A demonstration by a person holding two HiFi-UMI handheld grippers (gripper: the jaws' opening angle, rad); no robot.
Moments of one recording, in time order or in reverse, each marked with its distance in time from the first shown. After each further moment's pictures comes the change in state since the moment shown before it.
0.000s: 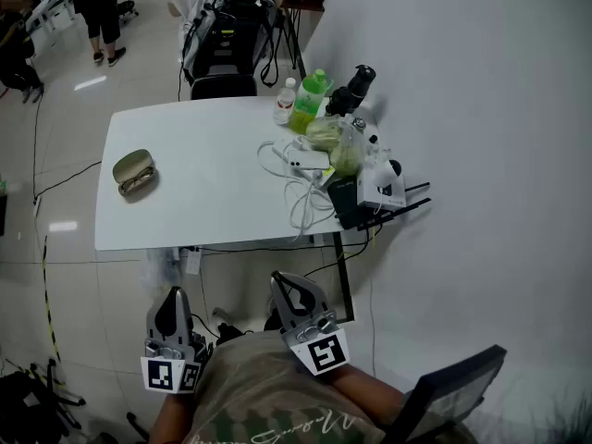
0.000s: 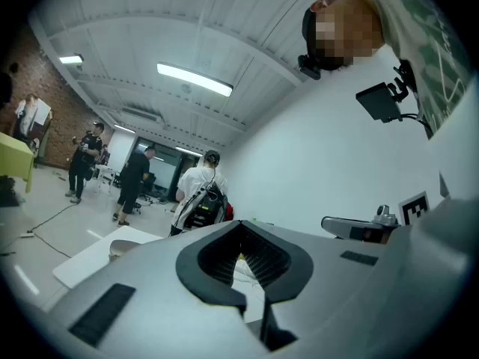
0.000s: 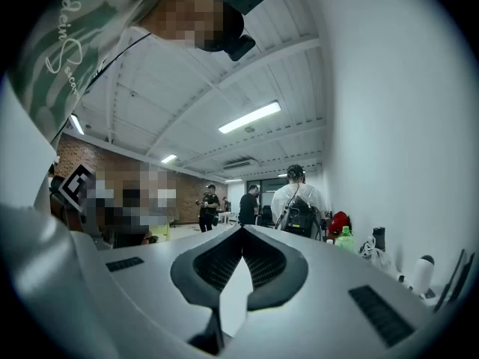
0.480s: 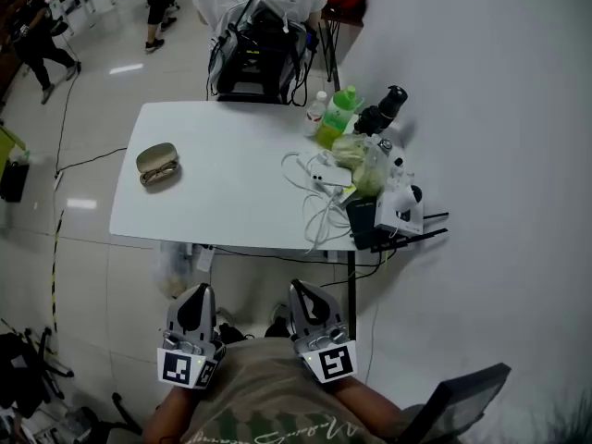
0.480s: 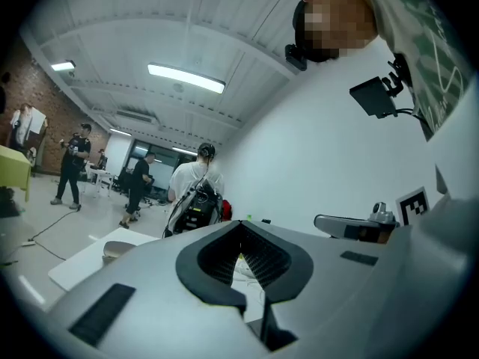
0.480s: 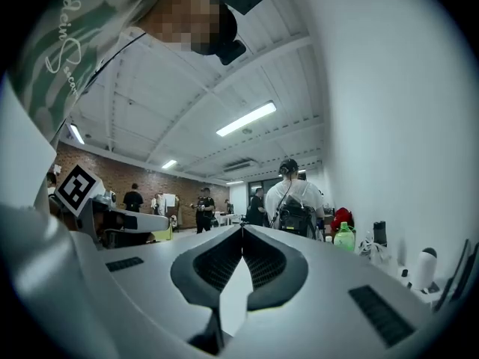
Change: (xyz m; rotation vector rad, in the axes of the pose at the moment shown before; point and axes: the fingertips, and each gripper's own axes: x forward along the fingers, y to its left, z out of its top) left arm 0.021 -0.042 -0.012 0.039 -0.005 -0.005; right arm -0.012 -0.029 -0.009 0.042 -0.016 0.014
